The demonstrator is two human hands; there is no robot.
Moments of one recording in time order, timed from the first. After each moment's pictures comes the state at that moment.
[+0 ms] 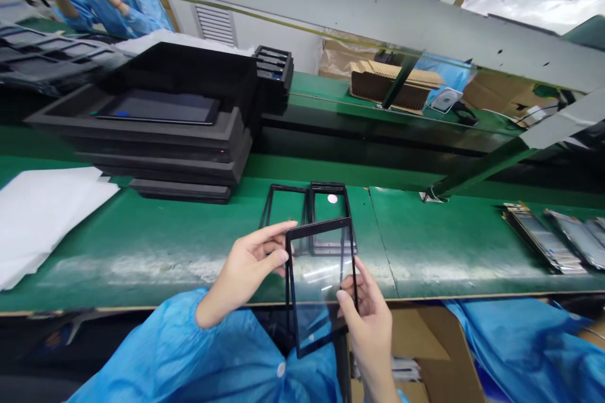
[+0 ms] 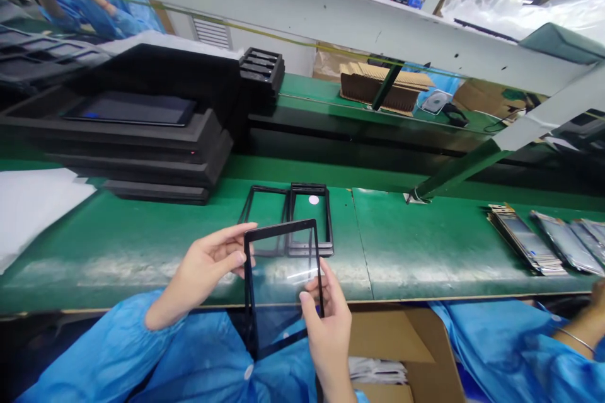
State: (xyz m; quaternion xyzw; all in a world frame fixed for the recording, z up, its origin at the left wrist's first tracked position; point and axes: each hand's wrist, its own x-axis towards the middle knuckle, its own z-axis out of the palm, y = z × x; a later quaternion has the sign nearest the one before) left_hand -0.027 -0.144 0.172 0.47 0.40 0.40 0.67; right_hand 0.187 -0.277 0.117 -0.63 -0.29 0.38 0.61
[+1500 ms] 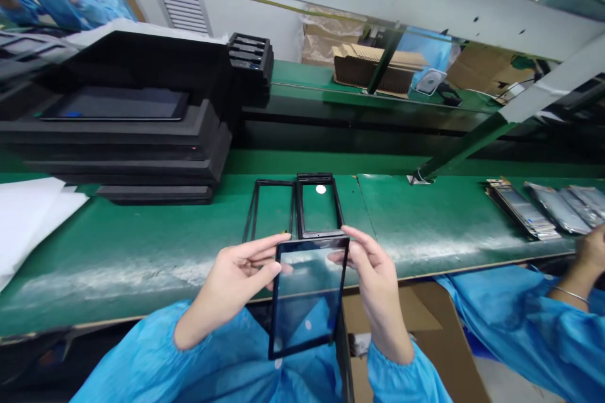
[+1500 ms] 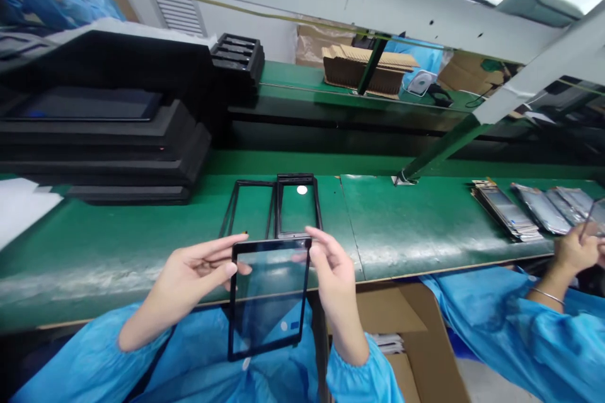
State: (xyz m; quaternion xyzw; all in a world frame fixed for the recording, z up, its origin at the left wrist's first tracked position) left_hand -0.023 -0.161 0.180 0.53 0.41 0.35 0.65; right_hand 0.218 -0.237 0.164 -0.60 -0.36 0.40 0.59
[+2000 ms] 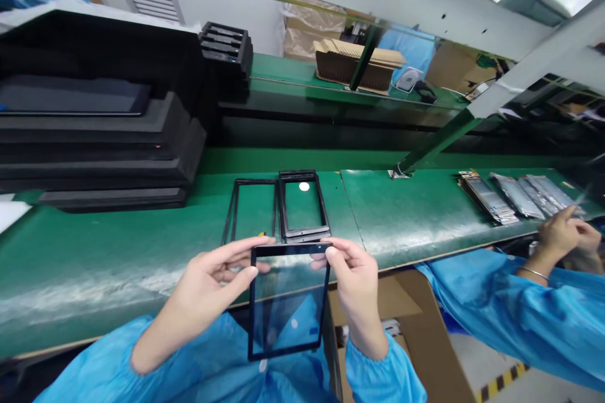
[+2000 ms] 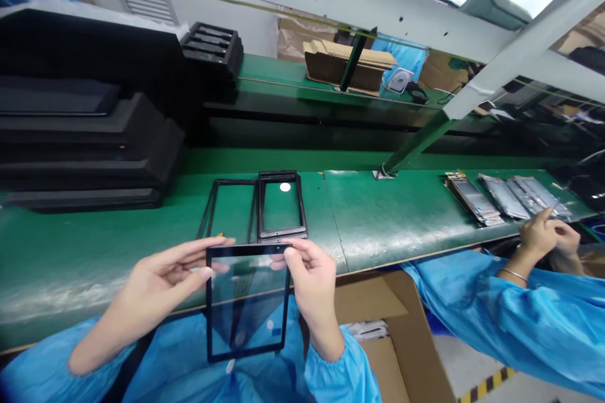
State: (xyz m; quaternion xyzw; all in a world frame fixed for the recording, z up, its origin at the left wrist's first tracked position) left_hand -0.032 -0.155 0.176 0.69 0.42 0.29 0.51; right_hand 0.203 -0.236 0.175 -0.59 -0.32 0.39 0.62
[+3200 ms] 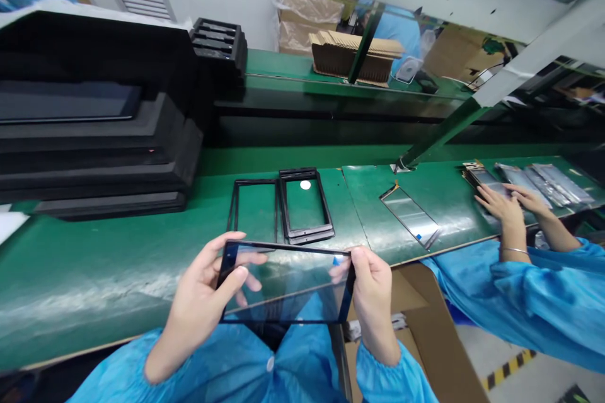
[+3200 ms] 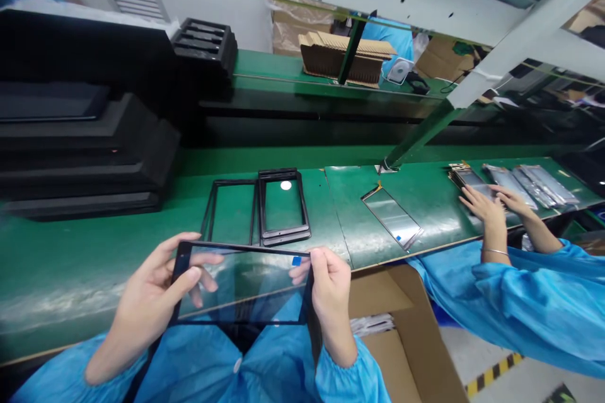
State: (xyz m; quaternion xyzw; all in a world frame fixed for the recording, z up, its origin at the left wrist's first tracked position) left_hand -0.022 -0.172 0.177 0.47 0.48 0.40 0.62; right_hand 0.217 -0.250 0.164 -0.63 -0.28 0.35 0.63
